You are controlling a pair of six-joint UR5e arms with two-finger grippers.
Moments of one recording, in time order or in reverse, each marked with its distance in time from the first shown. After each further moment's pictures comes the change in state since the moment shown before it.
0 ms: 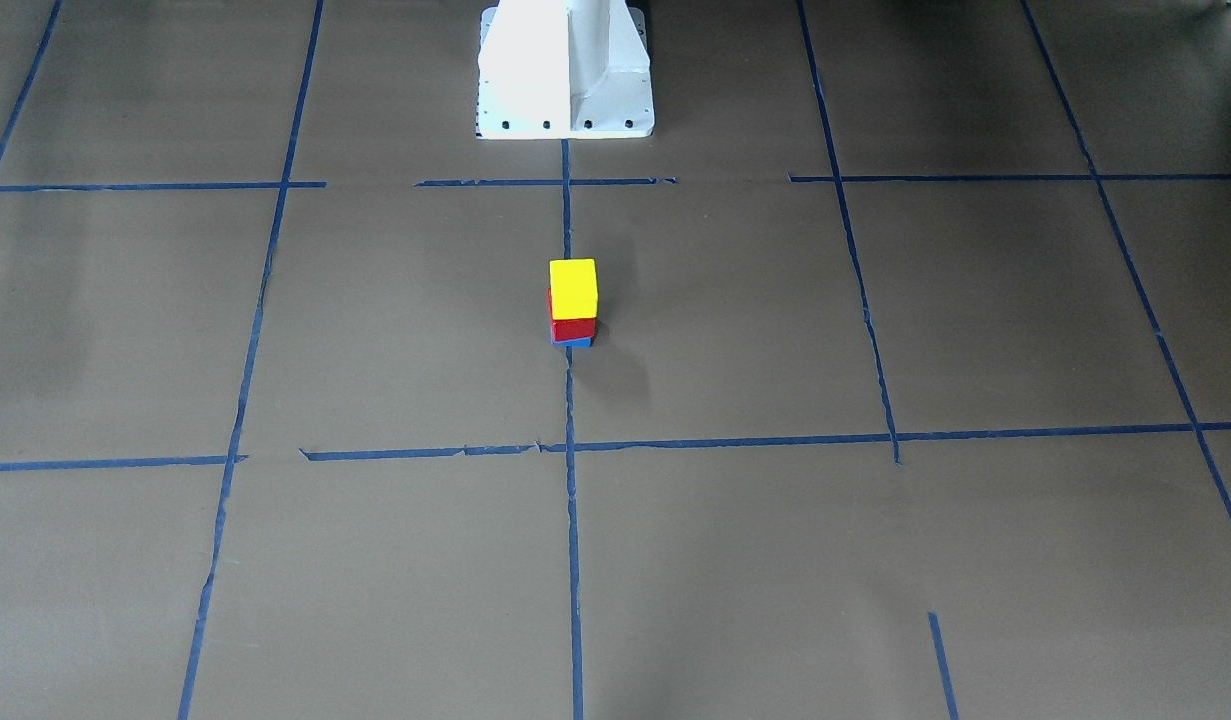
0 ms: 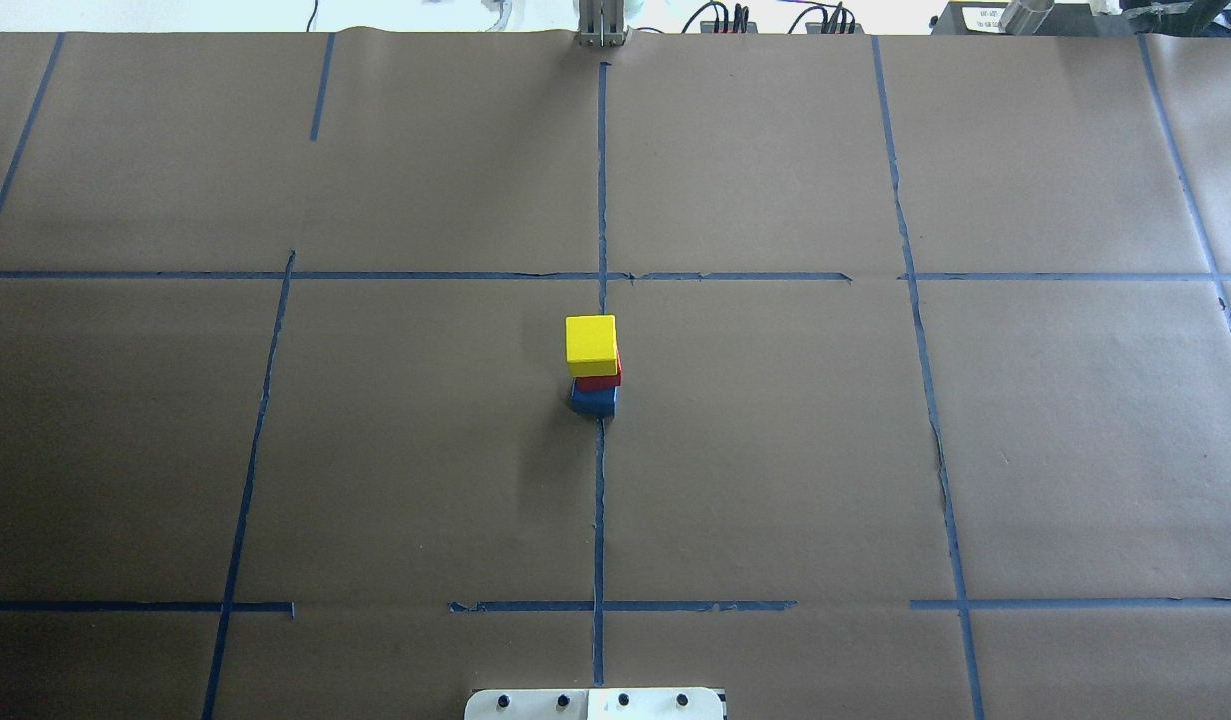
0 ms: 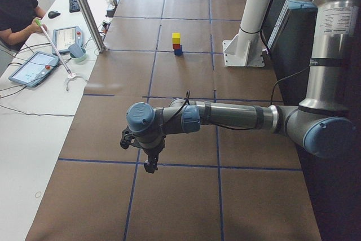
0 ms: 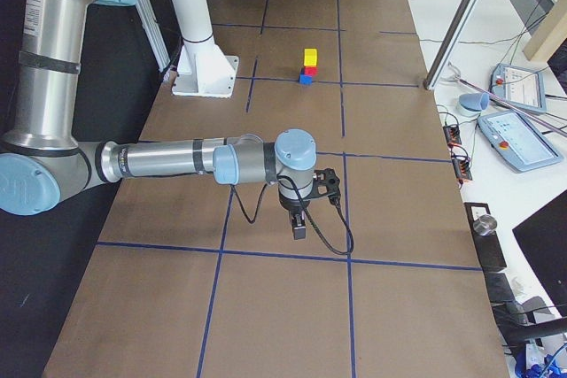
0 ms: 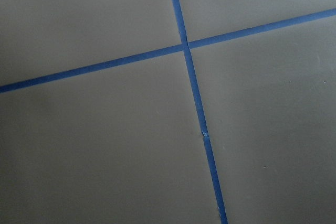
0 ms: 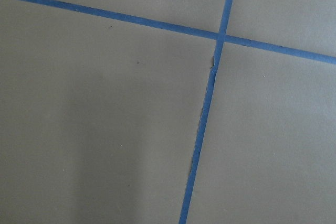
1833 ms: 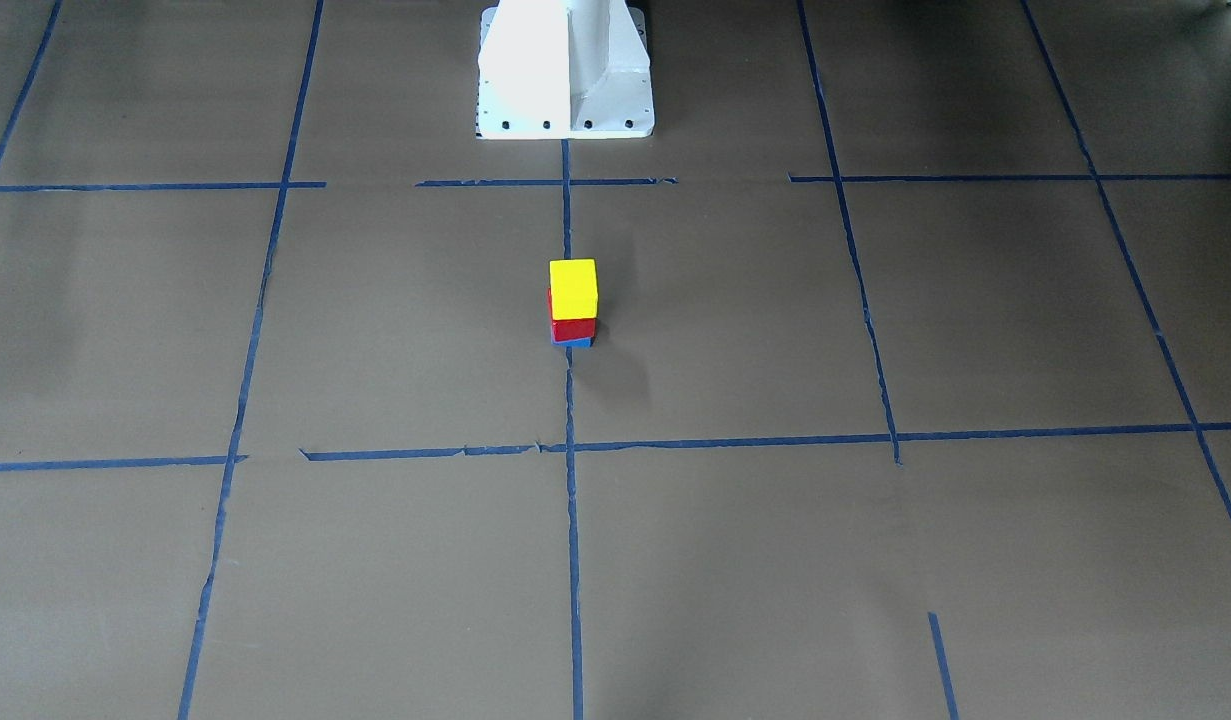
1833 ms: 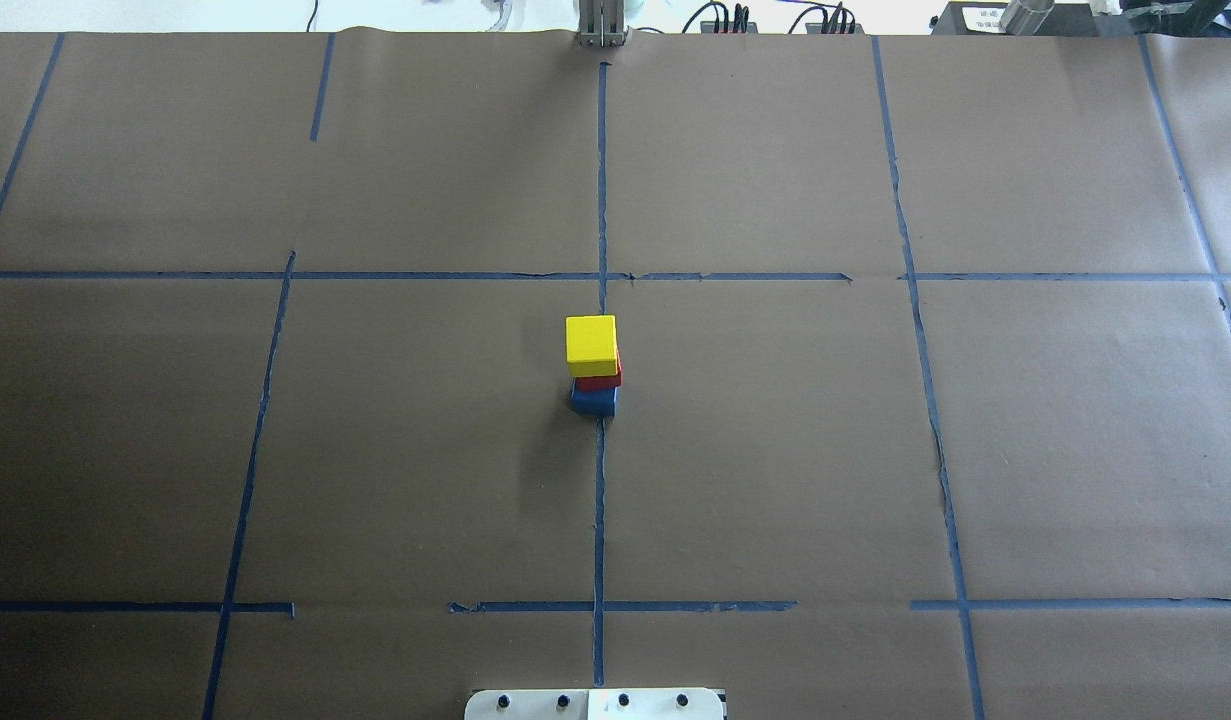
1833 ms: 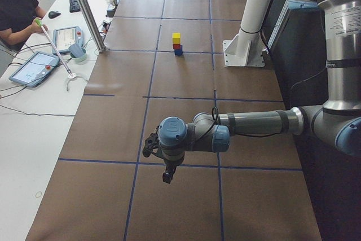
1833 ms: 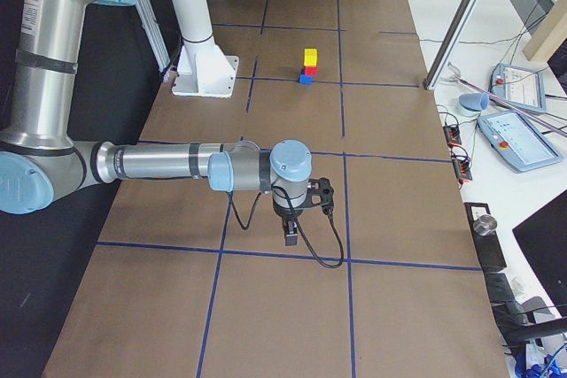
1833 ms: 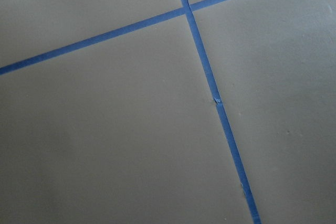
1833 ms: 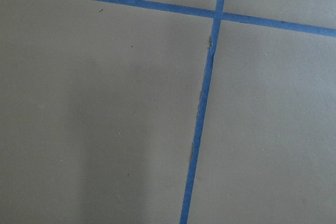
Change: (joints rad) left arm 0.017 0.175 -0.039 -0.253 0.007 -0.006; right arm 0.002 -0.015 -0.022 -0.001 0.026 0.012
